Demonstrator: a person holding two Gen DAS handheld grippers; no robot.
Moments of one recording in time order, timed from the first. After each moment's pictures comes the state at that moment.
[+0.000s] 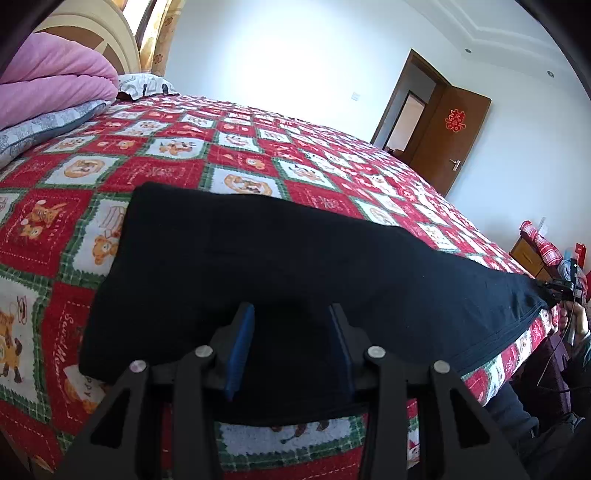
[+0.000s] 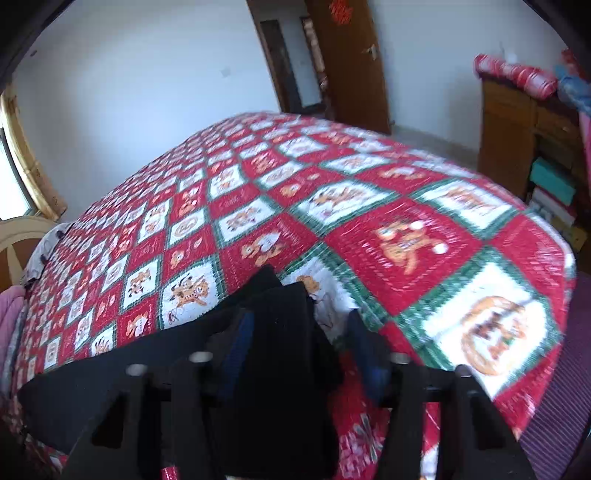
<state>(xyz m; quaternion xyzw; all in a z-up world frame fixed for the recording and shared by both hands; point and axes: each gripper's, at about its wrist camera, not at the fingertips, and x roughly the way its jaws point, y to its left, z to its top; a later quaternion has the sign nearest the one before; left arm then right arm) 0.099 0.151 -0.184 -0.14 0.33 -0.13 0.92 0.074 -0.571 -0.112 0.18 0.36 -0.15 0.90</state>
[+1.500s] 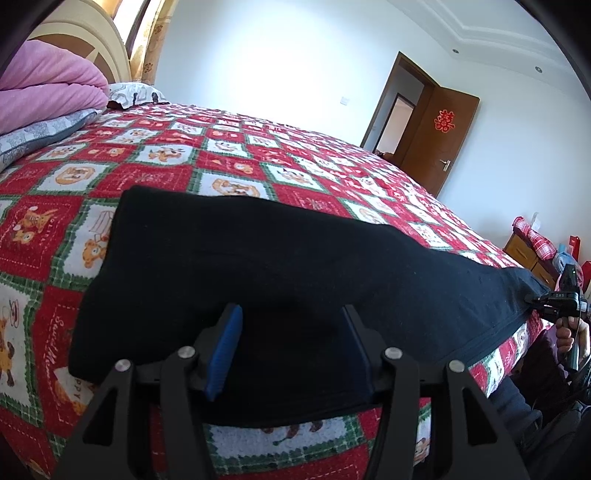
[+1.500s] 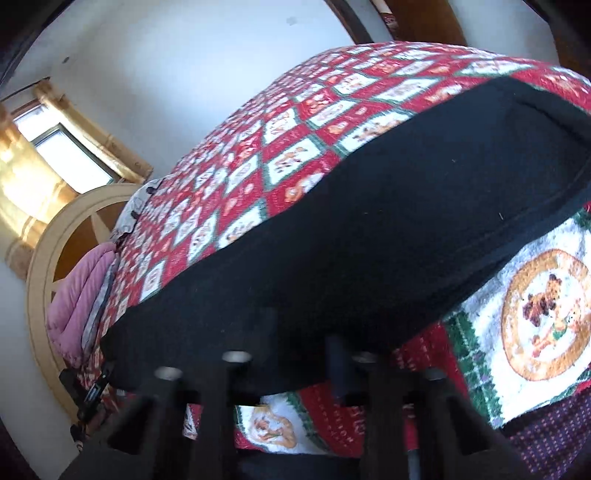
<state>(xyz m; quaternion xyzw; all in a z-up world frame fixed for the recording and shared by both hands) 0.094 0.149 -0.184 -0.13 0.31 -0.15 0.93 0.059 -0.417 -0.164 0.29 0.41 0.04 0.87</state>
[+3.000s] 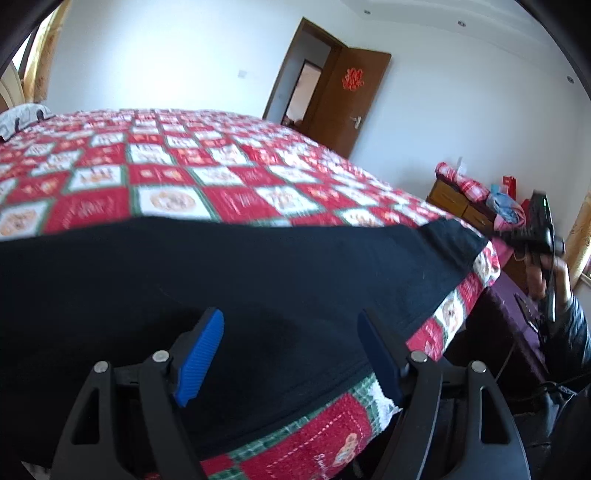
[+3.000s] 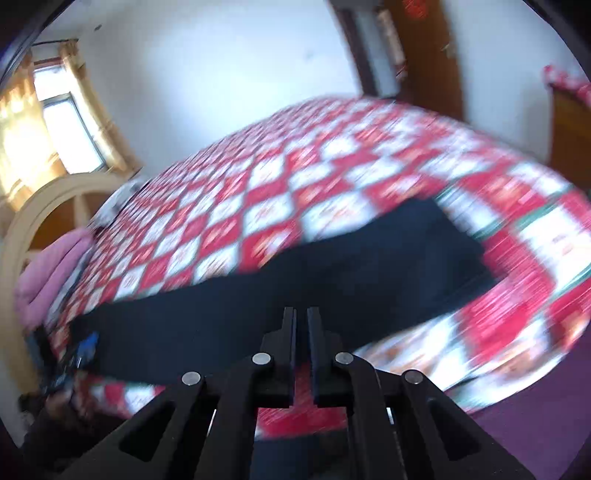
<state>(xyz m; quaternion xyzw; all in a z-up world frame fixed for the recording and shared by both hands) 0.104 -0.010 -0.168 -0.07 0.33 -0.32 0.89 0.015 -0.458 -0.090 0.17 0.35 -0.03 0.92</state>
